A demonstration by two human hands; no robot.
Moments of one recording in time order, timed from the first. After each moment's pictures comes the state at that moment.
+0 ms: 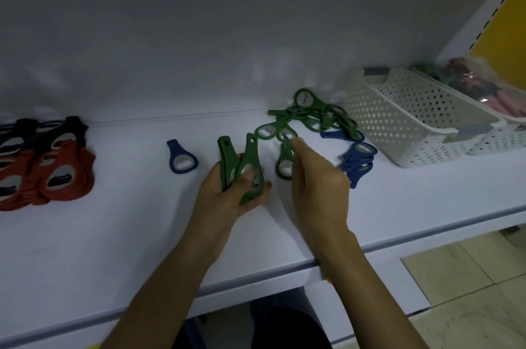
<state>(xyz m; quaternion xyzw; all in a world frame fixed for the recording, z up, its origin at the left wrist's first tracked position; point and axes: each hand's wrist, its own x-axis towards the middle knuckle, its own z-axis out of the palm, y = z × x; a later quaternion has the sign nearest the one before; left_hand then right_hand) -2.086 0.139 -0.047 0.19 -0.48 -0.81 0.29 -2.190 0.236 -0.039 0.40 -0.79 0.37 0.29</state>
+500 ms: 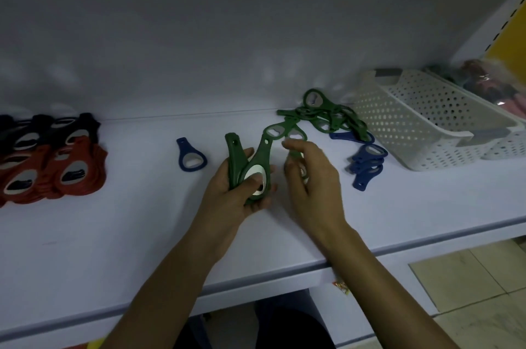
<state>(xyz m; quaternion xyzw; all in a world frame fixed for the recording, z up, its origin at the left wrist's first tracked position) -2.081 0.136 -0.042 0.19 -0.50 -0.81 0.26 -2.191 0.228 -0.048 0.43 -0.74 0.50 0.10</state>
